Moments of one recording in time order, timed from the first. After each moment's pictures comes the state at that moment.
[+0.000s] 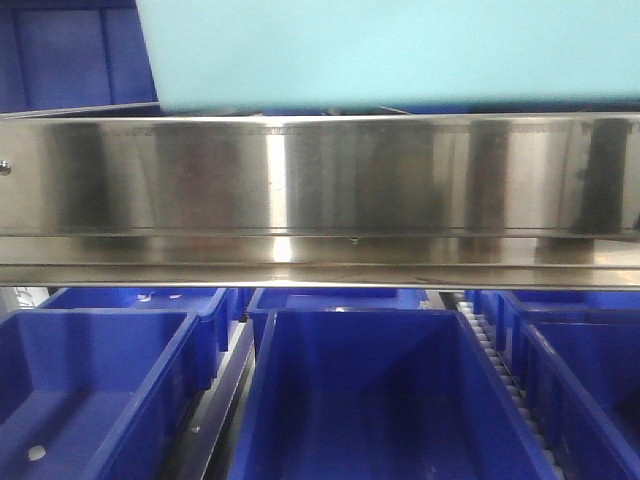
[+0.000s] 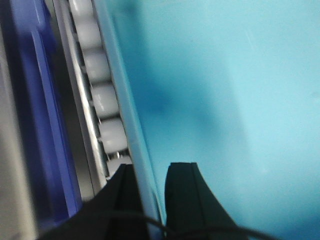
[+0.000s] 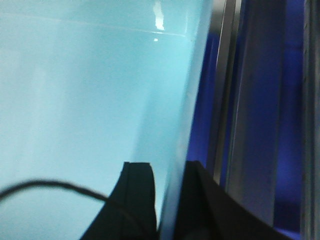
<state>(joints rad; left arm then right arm) -0.53 1.79 -1.95 -0.03 1.23 -0.13 0.15 1.55 -1.57 0.22 1.05 -0.06</state>
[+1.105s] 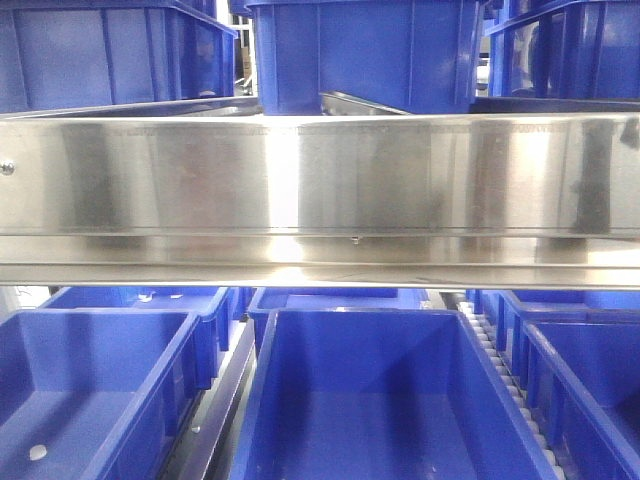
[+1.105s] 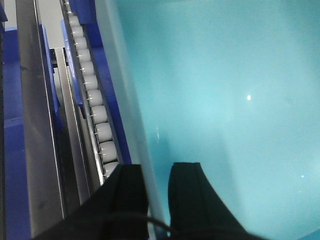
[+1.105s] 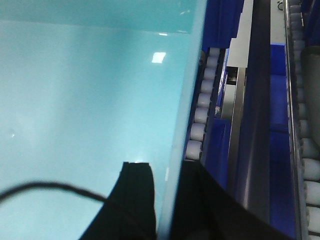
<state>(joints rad) -0.53 1.60 -2.05 -0.02 1.24 -0.14 0.16 1.37 -1.68 0.26 1.03 -0.05</state>
